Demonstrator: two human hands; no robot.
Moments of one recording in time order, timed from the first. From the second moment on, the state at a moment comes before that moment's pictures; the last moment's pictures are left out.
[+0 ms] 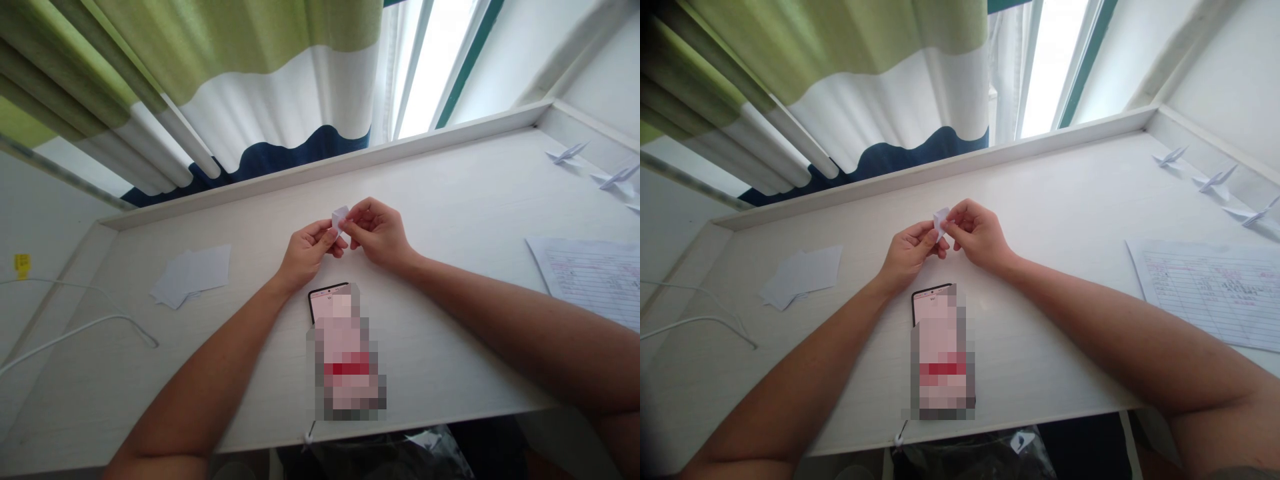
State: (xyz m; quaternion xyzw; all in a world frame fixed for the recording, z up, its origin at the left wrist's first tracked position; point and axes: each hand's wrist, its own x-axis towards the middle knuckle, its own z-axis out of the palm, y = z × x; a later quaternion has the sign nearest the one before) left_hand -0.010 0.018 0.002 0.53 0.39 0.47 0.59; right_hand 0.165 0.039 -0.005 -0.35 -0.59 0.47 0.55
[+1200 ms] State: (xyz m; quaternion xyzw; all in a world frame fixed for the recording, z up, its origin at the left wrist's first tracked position) left_hand -0.002 0.013 0.006 0.50 0.44 0.47 0.57; right_hand 0.165 0.041 -0.011 -0.32 -0.59 0.50 0.56
